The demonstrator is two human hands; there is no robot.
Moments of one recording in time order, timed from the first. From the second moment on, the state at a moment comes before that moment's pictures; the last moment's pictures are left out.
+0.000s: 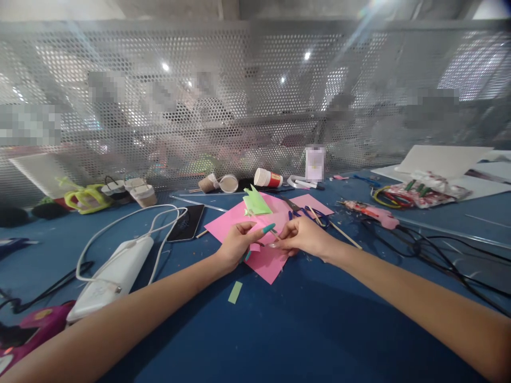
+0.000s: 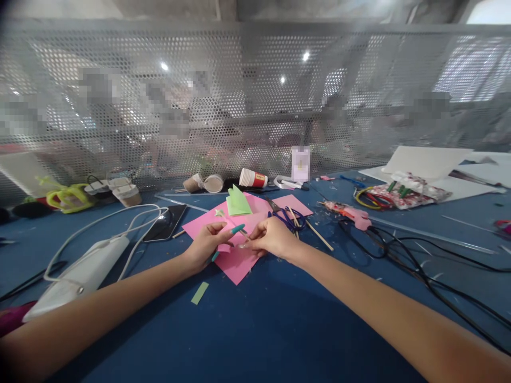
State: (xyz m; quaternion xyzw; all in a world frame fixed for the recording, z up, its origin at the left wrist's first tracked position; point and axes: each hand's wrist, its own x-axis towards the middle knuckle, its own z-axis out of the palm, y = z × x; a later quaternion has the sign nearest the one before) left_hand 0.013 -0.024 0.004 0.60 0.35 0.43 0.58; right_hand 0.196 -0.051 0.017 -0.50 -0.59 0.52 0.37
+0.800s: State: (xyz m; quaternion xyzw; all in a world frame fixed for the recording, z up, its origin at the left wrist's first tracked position) left_hand 0.016 -0.026 0.005 0.62 0.35 0.42 0.56; right_hand 0.197 -0.052 0.020 -0.44 -0.65 0.51 0.35
